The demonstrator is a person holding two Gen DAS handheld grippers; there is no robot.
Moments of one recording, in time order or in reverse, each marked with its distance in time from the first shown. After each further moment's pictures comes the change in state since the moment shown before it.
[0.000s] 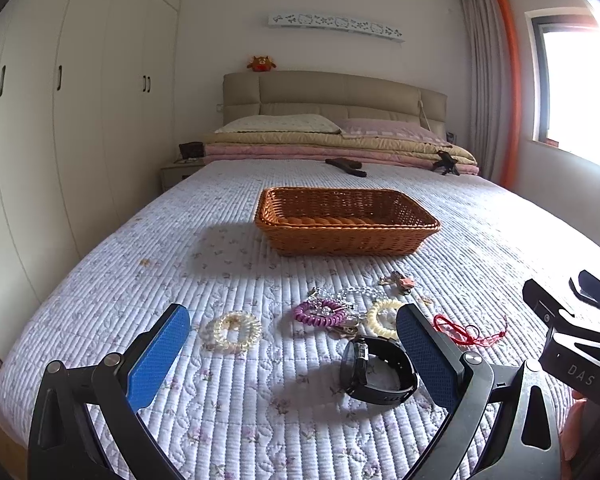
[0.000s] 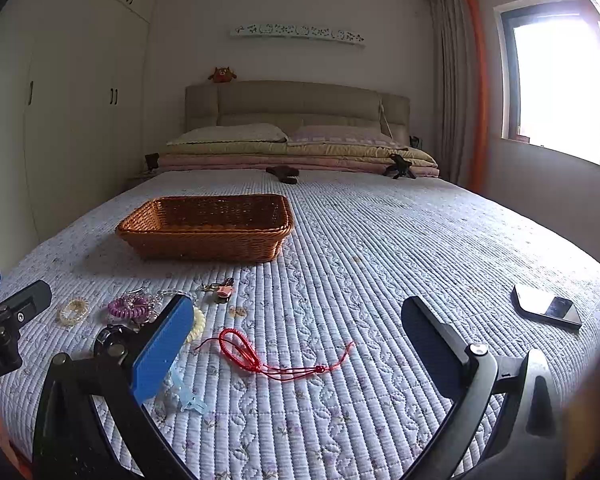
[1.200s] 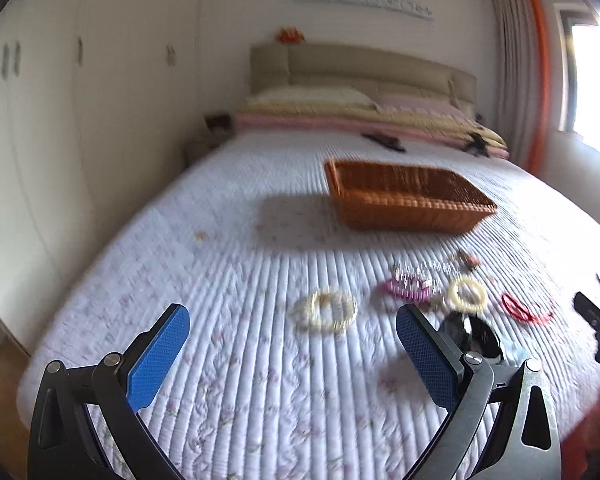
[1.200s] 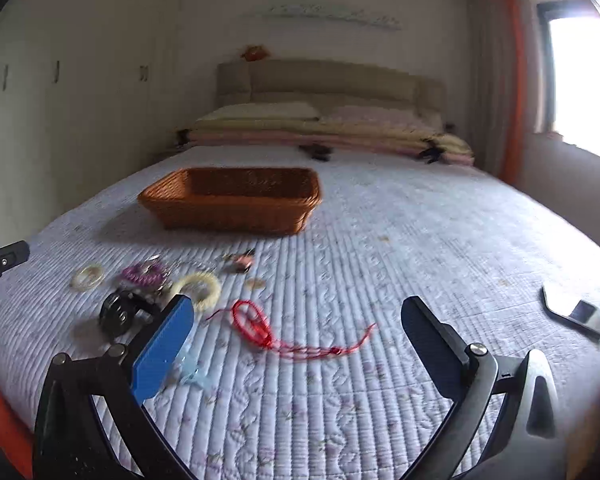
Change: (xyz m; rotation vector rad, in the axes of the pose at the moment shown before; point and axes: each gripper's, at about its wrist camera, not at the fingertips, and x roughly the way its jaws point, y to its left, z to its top) left arm 0.017 0.089 -0.002 -0.042 0.140 0.041; right arm 0.019 -0.005 -0.017 -0.059 0.086 0.131
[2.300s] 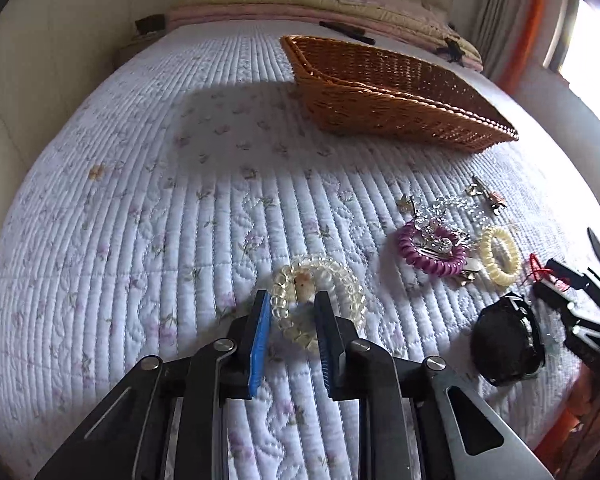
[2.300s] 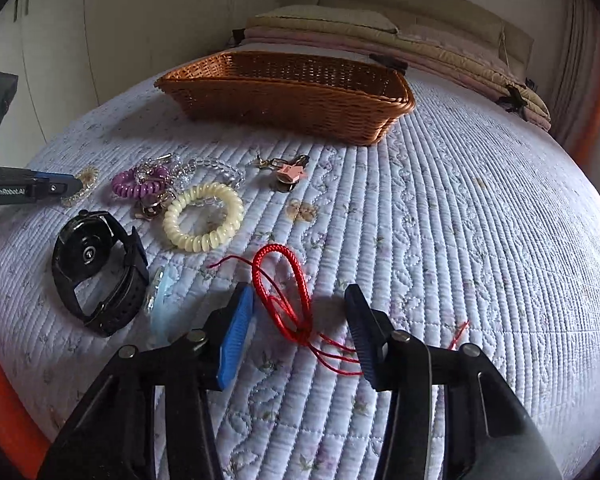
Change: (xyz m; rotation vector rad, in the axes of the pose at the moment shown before) left arm 0.130 -0.015 0.020 0.084 0.404 -0.153; right arm 0.107 0.021 -0.007 -0.151 0.356 0.199
